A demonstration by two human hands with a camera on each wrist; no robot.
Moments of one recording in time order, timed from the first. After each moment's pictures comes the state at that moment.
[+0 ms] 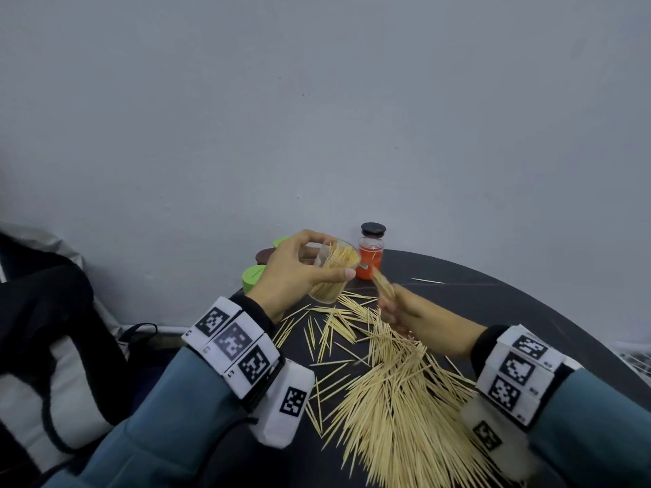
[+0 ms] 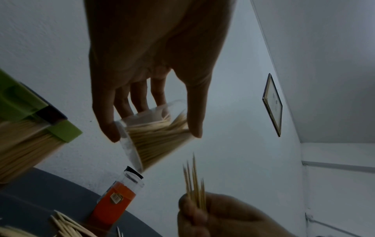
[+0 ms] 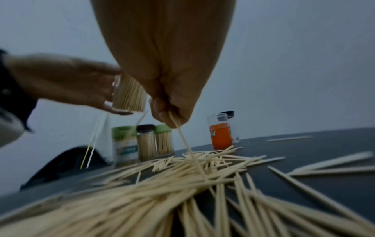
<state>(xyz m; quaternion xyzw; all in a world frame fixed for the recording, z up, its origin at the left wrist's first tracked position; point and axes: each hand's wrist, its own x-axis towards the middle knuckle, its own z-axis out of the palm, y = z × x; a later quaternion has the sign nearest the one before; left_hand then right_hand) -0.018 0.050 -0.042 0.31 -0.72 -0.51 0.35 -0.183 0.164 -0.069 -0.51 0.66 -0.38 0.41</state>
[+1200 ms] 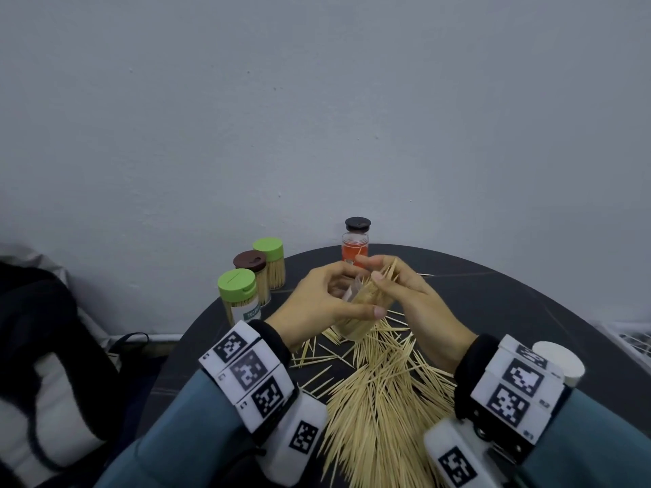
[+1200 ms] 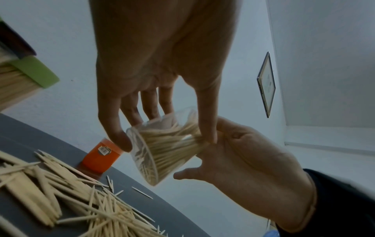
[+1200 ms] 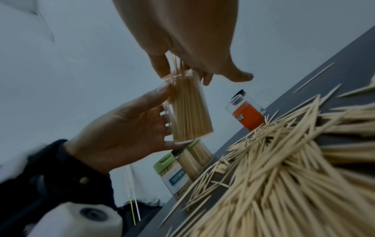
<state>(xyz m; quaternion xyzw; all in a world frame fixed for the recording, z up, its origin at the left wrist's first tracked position) -0.056 0.074 -0.069 0.23 -0.78 -0.53 0.24 -0.173 0.173 -0.068 -0.45 0.55 -0.62 0.35</state>
